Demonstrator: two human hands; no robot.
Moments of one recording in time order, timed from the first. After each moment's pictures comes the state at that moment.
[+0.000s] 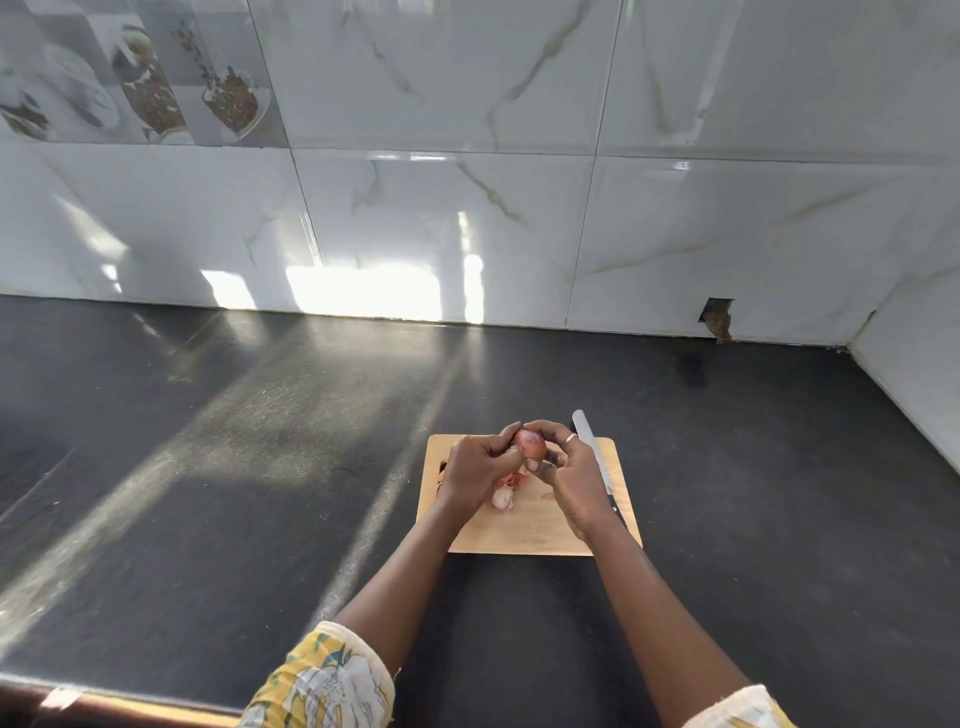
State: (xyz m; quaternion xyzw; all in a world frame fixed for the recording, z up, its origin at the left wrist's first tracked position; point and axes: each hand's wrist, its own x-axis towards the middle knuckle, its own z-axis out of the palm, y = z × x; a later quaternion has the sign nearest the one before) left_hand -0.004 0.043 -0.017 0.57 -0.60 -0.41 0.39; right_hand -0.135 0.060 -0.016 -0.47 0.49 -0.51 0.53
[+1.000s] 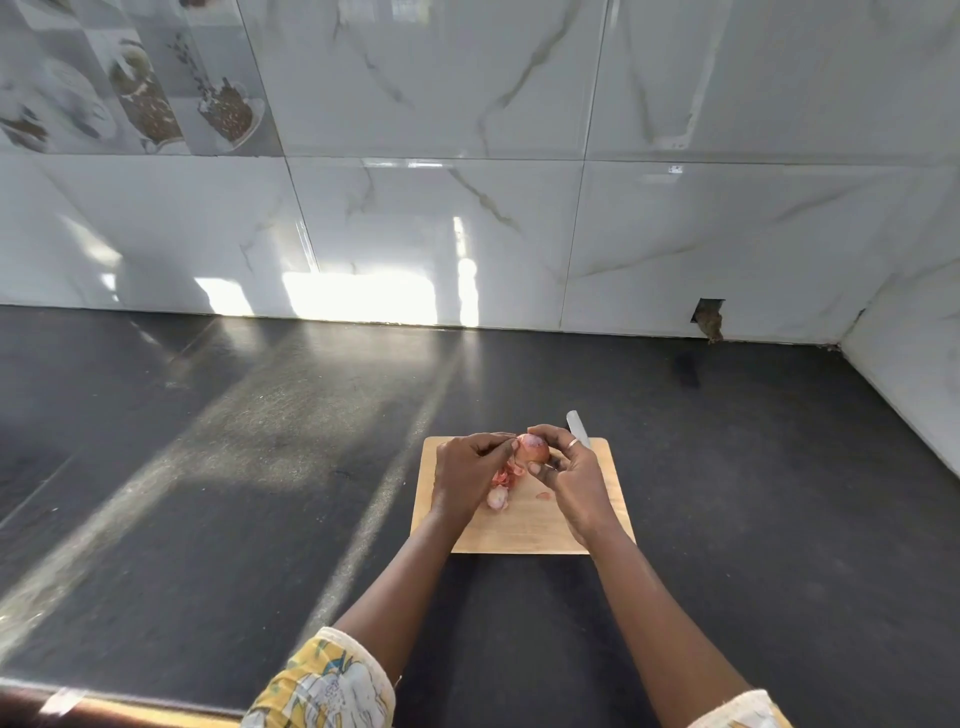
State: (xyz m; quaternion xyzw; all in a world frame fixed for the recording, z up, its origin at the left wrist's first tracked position) left_hand -0.007 0.053 -0.012 0.58 -0.59 -0.34 0.45; right_hand -0.144 0.061 -0.030 -0.46 0.52 -0.51 0.51
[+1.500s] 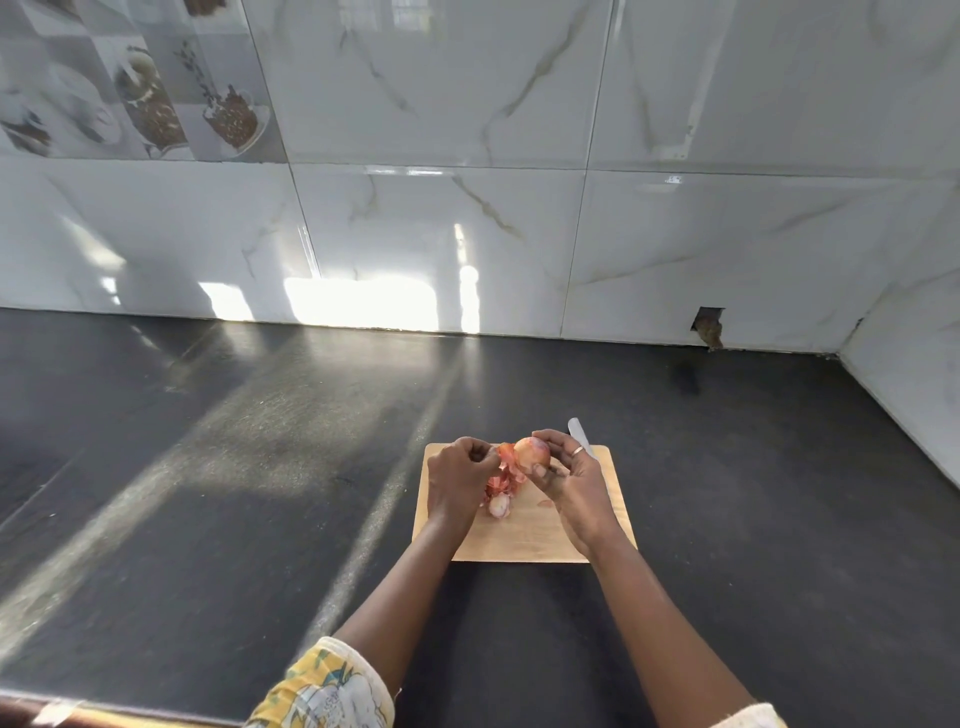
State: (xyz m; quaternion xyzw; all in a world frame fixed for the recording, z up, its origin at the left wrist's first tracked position) left_hand -0.005 0.048 -0.010 0.69 -0.53 -0.31 0.40; right_hand -0.142 0.060 -0.030 -0.43 0.47 -0.54 0.55
